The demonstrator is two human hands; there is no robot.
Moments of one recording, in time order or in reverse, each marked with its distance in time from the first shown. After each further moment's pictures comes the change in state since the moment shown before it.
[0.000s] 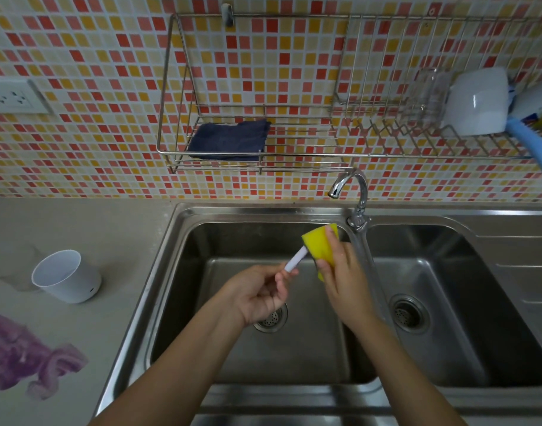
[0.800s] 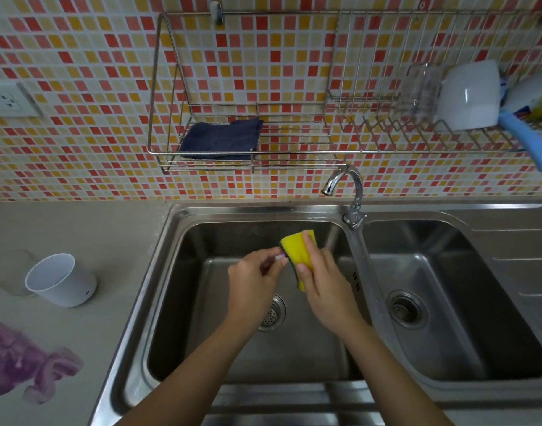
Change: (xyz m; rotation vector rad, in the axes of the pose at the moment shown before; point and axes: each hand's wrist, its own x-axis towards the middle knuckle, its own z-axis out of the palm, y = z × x) left_hand 0.018 -0.024 -0.010 1.115 0.421 1.220; right_hand -0.006 -0.007 0.010 0.013 -0.091 0.088
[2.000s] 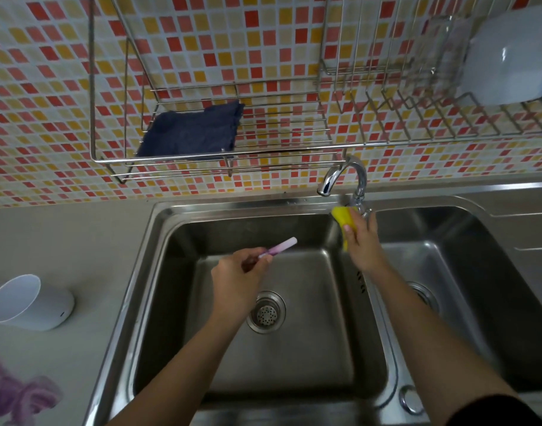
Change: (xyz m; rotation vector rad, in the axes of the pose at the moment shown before) left_hand 0.047 -0.030 0.023 0.000 -0.047 -0.281; right_hand 0.086 0.152 0.011 0.132 -0.014 0.454
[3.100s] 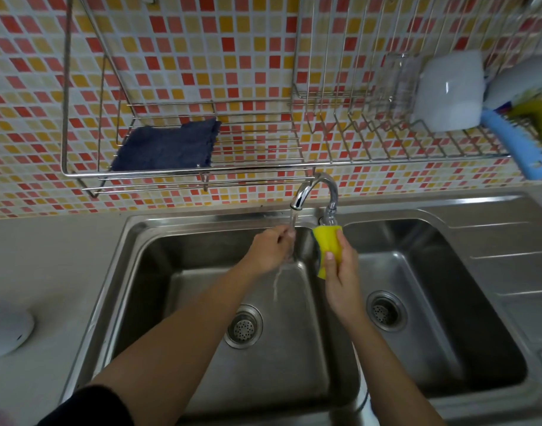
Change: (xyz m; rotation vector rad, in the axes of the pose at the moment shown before) left_hand 0.068 0.034 0.082 0.193 -0.490 0.144; right_hand -0.068 -0.028 -0.006 0.308 0.268 -0.159
